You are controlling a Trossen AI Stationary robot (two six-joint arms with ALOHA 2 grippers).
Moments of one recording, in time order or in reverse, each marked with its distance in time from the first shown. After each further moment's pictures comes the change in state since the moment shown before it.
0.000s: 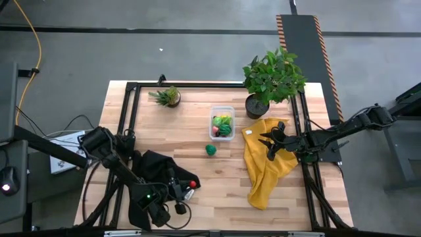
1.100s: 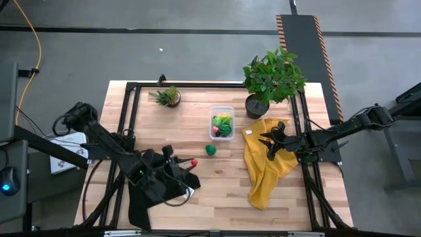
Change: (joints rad) left arm 0.155 -0.400 0.000 -0.049 0.038 0.441; right arm 0.000 0.000 0.000 0.000 0.000 0.000
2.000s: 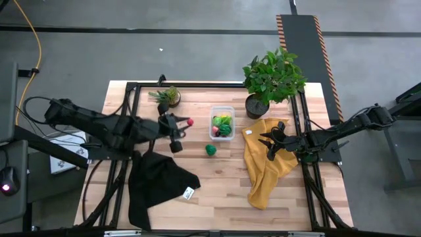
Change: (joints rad) left arm 0.459 -0.385 0.000 -0.167 0.406 0.290; right arm 0.000 0.000 0.000 0.000 0.000 0.000
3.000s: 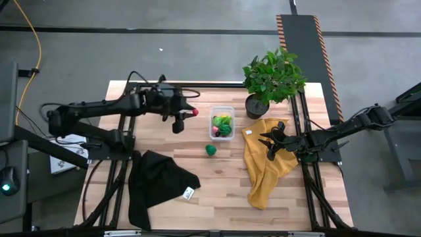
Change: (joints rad) left arm 0.566 0.098 0.000 -0.055 0.798 0.163; right arm 0.000 0.000 0.000 0.000 0.000 0.000
